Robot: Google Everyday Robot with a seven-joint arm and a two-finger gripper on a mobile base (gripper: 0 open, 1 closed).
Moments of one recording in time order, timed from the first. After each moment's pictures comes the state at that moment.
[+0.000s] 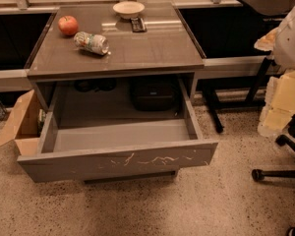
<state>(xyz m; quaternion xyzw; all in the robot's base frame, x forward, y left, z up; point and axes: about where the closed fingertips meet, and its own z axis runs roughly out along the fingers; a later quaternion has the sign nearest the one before) 0.438 -0.217 0.976 -0.60 0.78 -0.03 0.16</state>
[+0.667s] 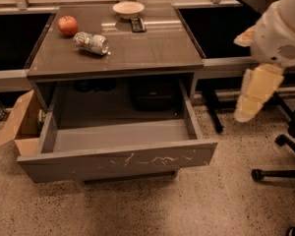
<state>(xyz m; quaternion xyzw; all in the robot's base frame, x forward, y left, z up) 0.484 -0.199 0.960 -0.62 0.76 -0.01 0.19</state>
